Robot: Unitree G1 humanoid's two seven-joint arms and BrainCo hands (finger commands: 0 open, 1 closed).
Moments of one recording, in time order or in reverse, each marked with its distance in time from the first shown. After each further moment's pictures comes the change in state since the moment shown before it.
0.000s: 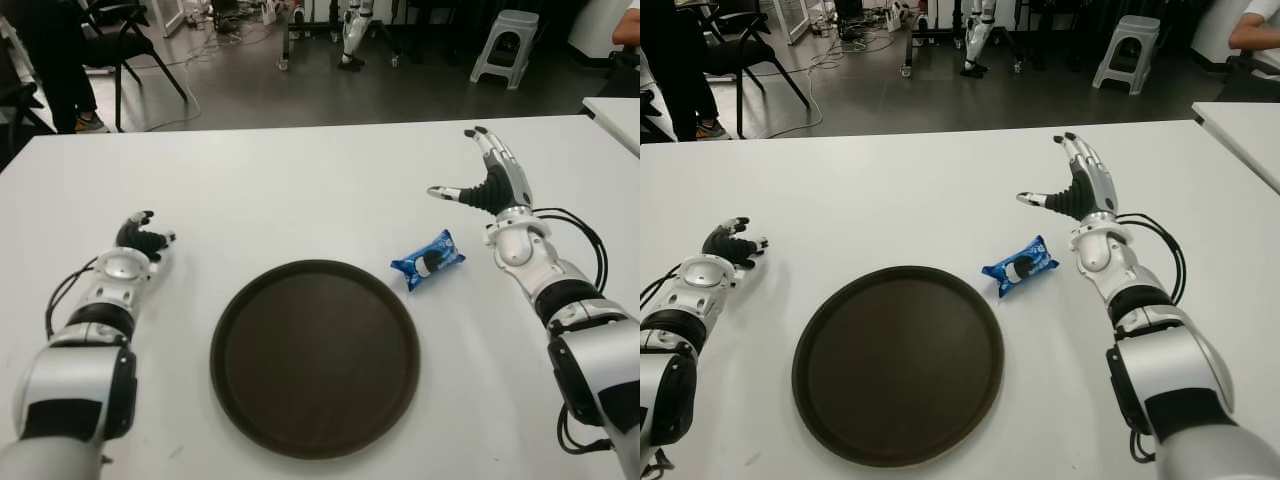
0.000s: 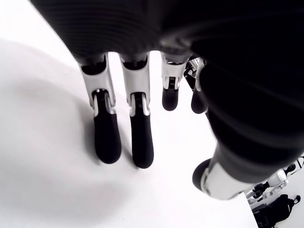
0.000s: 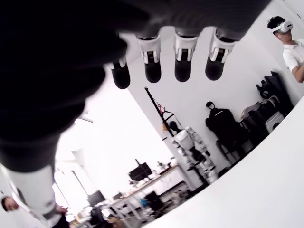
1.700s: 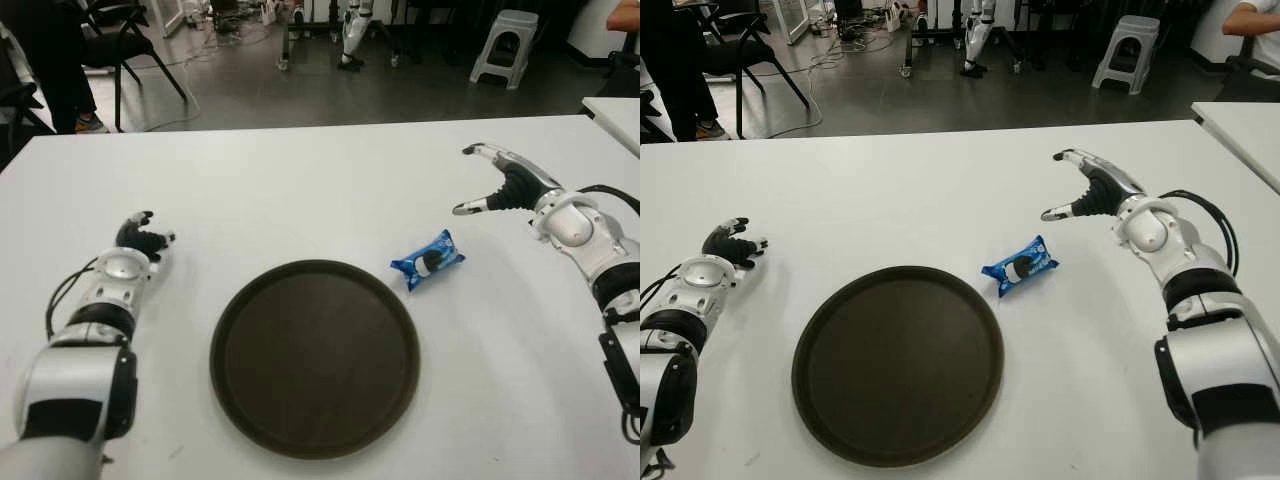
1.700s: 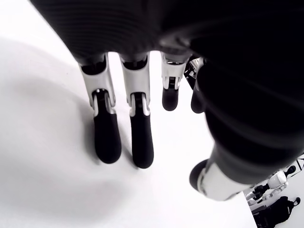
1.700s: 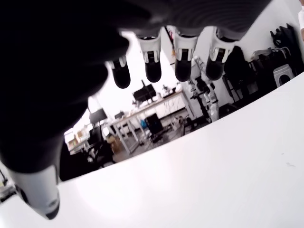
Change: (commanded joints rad) left arm -0.005 -0.005 -0.005 -0.001 0.003 0.009 0.009; right arm -0.047 -0.185 0.114 -0.084 -0.059 0.002 0.463
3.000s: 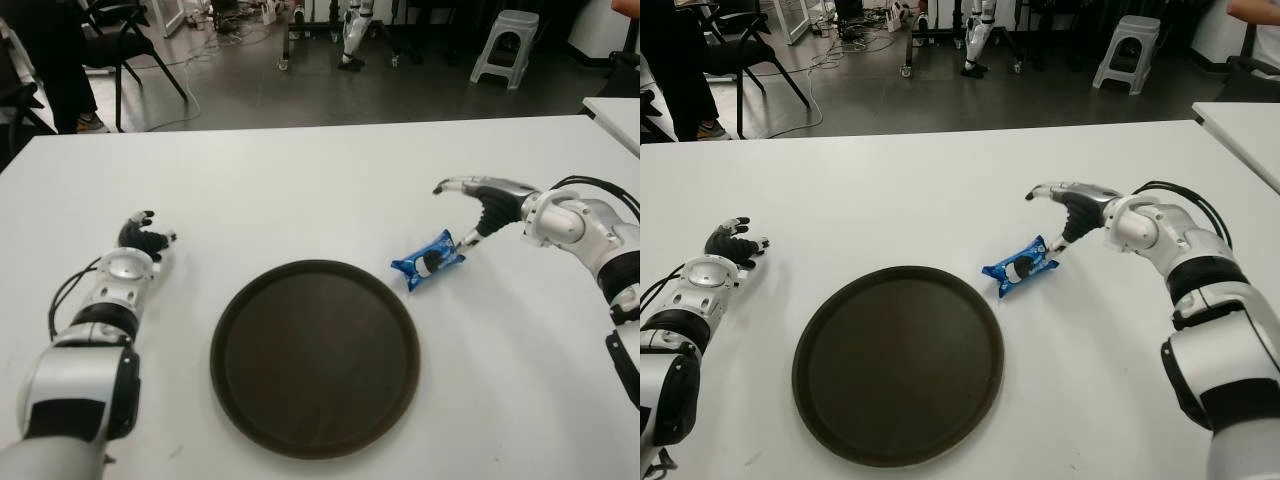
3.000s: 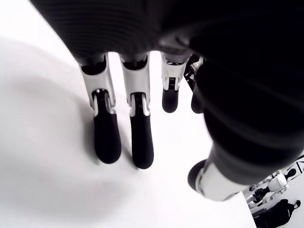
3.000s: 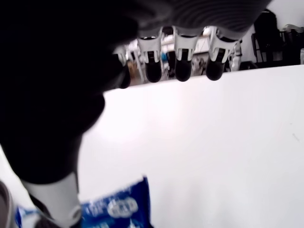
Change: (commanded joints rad) left arm -0.005 -0.017 -0.014 -0.004 0.009 0.009 0.028; right arm -0.025 -0.042 0.162 -0.053 -0.119 -0.066 0.203
